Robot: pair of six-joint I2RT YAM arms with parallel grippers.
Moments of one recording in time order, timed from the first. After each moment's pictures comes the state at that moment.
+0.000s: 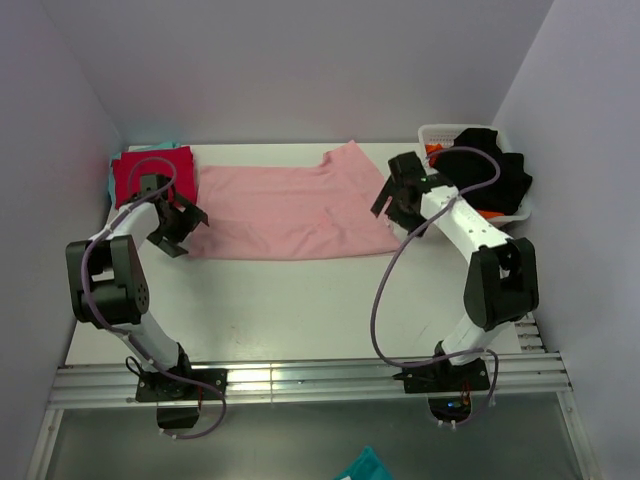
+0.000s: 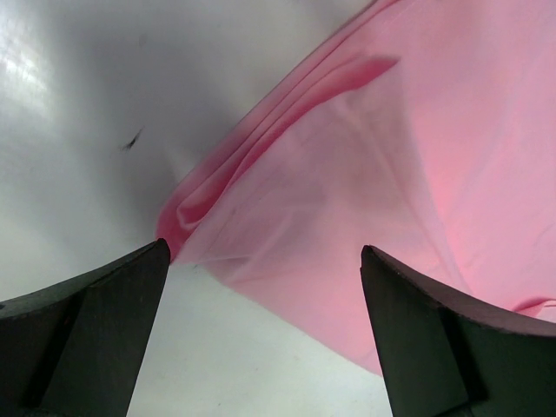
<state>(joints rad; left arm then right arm) 0.12 1.72 1.14 -0.54 0.06 -0.81 0.27 1.64 1.32 -0.78 0.22 0.80</state>
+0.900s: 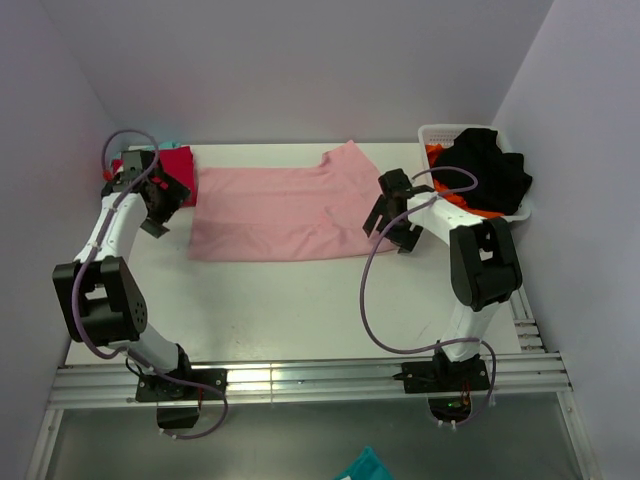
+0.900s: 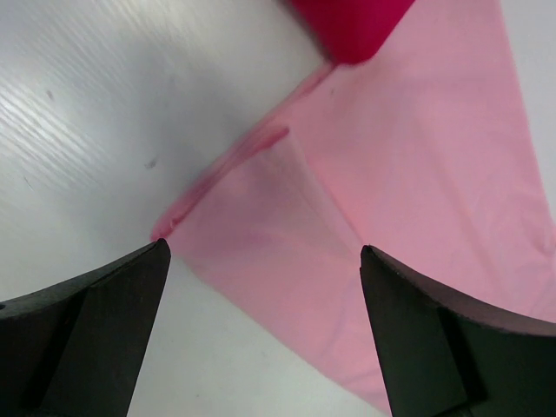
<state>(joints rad) 0.13 1.60 1.31 -0.68 -0.09 -0.84 0.27 1.79 1.21 -0.66 0.14 0.80</state>
